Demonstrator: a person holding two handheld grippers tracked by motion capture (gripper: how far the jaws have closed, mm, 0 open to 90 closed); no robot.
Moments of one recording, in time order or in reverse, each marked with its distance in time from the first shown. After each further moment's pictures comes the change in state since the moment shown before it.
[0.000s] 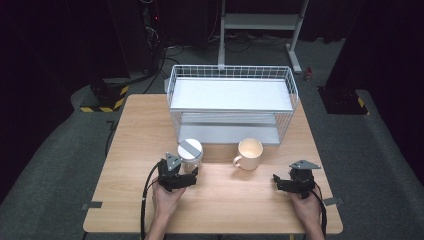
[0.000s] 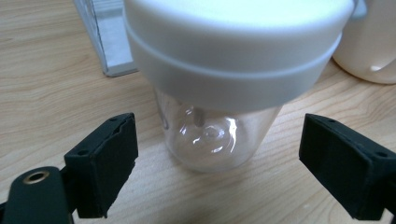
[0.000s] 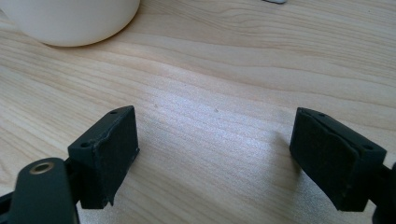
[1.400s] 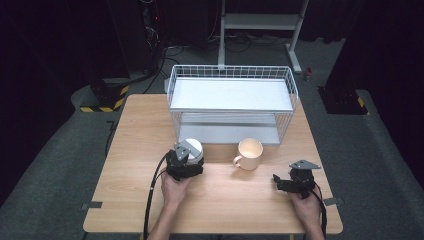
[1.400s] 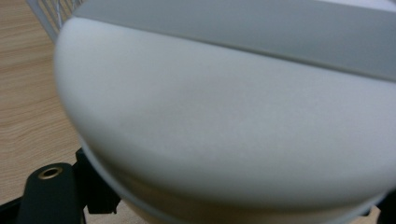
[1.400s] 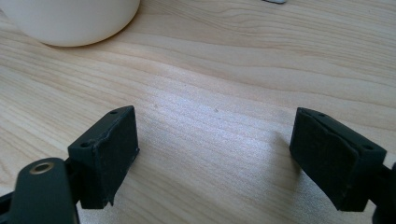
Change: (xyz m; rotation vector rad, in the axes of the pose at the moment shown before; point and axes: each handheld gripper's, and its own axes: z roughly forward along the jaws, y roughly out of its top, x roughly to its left) left arm -0.005 0.017 0.032 -0.004 0.038 0.011; right arm 0.000 0.000 0.000 -0.001 0.000 -0.004
